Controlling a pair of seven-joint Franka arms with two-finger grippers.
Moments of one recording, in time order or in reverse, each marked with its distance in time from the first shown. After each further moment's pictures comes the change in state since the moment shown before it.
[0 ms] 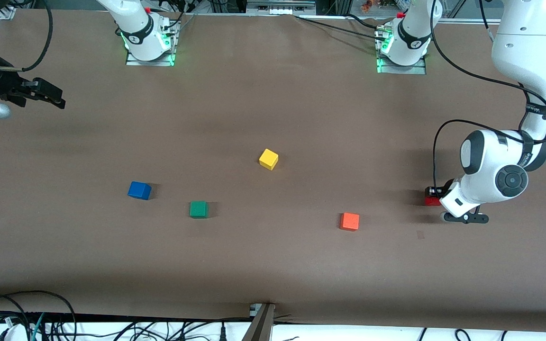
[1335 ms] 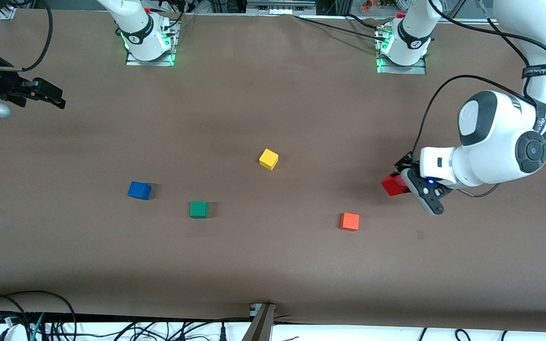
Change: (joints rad) left arm -0.003 -0.166 -0.227 0.156 -0.319 -0.255 0.735; right arm 0.000 0.000 0.000 0.000 0.009 0.000 0.000
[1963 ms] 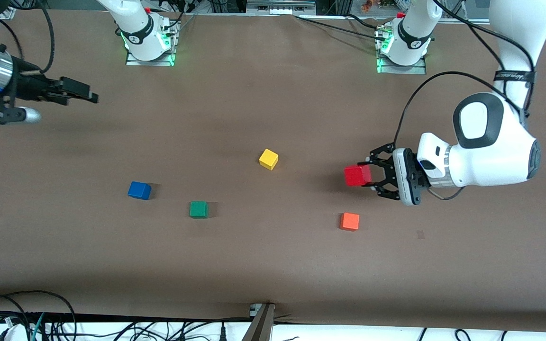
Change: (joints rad) left arm 0.000 0.051 -0.008 0.005 -0.538 -0.004 0.579; right arm -0.001 0.071 0.001 -0.010 0.359 -0.101 0.000
